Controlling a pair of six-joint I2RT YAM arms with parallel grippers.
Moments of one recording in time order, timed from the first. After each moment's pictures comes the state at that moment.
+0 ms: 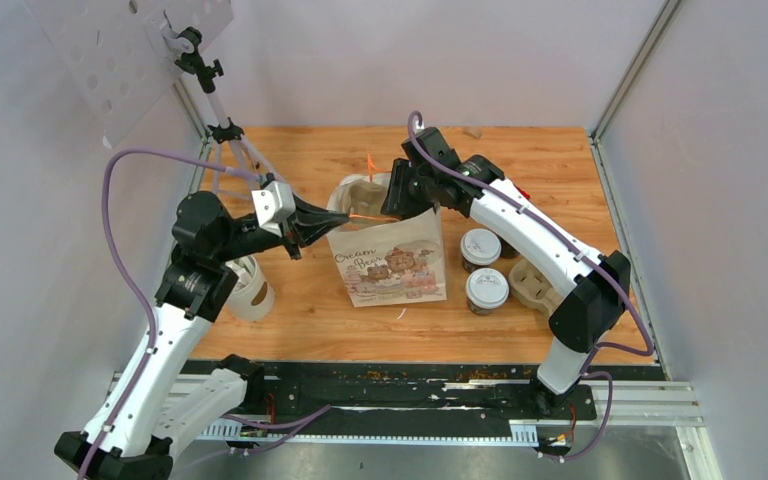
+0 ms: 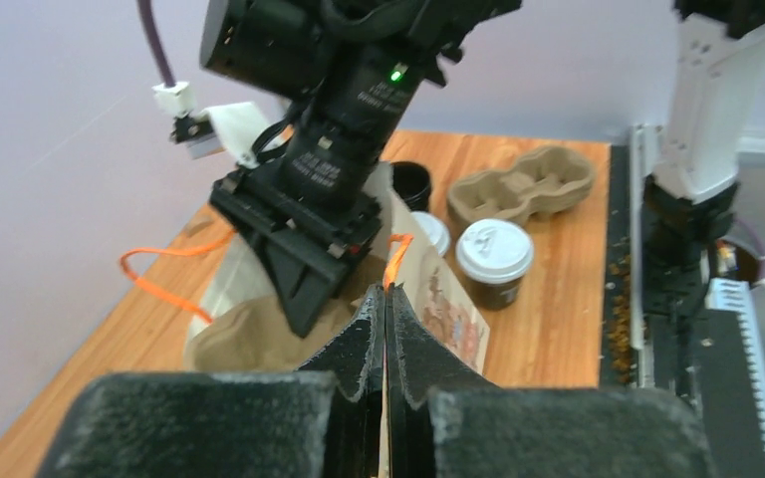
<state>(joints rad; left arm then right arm) -0.36 0.83 1.01 -0.10 0.87 0.13 0.70 1.73 1.75 -0.84 -0.01 0.73</state>
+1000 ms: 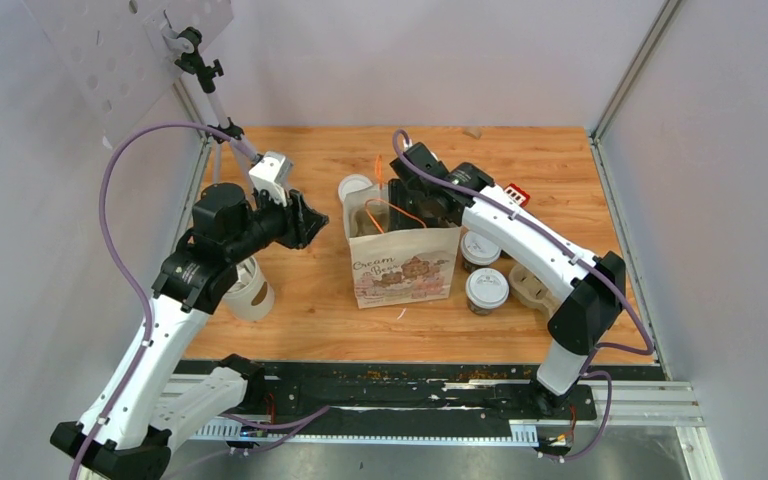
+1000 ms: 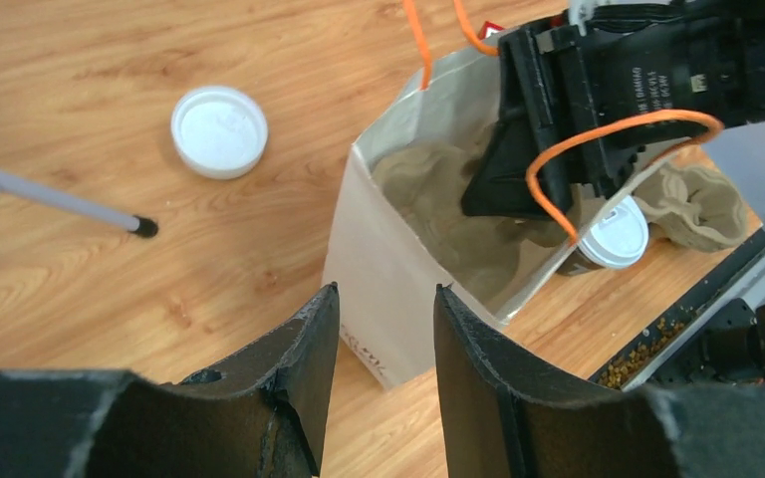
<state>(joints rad) -0.41 0.87 1.11 -0.52 0.27 -0.19 0.77 1.73 1.73 -0.97 0.09 0.65</state>
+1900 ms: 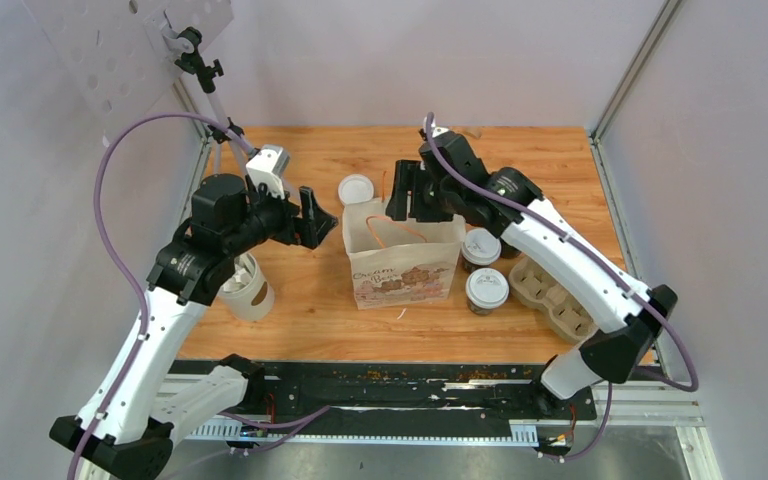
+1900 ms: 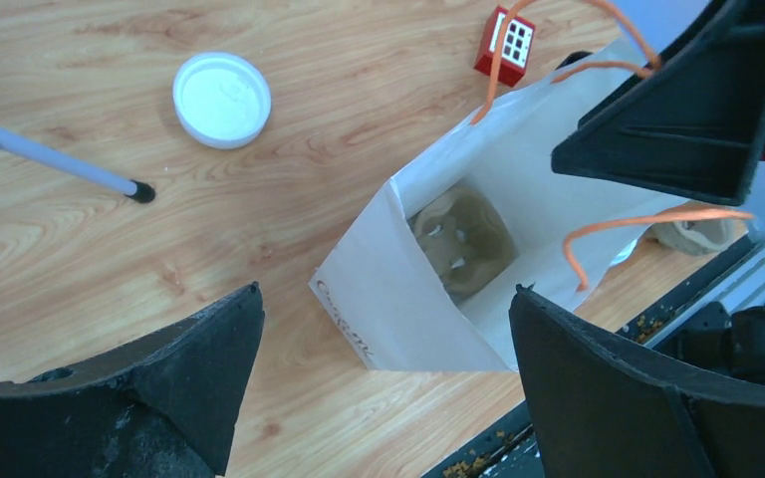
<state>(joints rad) -0.41 0.92 1.19 -0.64 0.23 -0.24 0.78 1.57 1.75 -0.93 0.09 0.63</state>
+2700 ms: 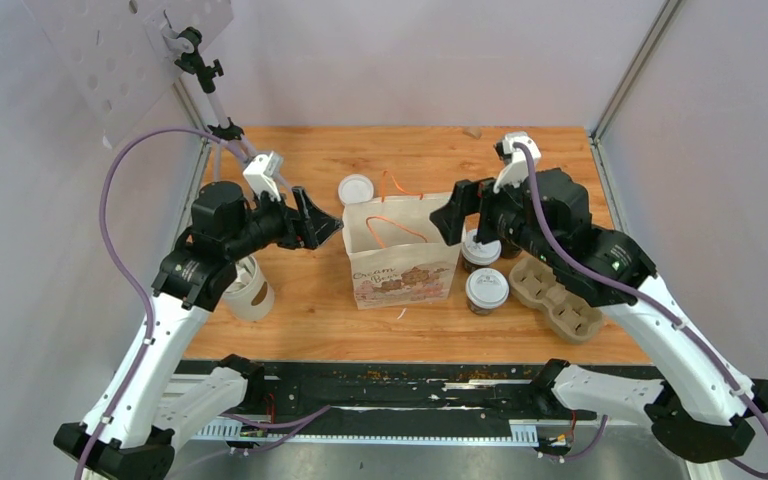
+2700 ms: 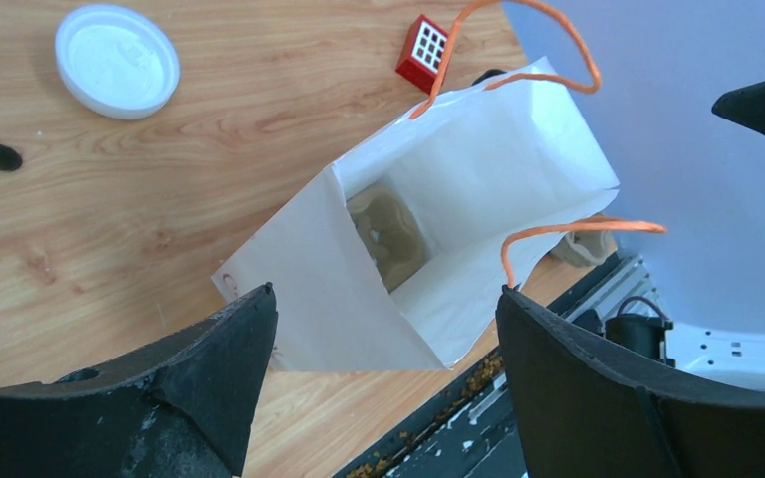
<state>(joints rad) -0.37 0.88 1.10 -0.53 0.36 -0.48 0.78 1.07 1.48 -0.73 0.13 0.38</state>
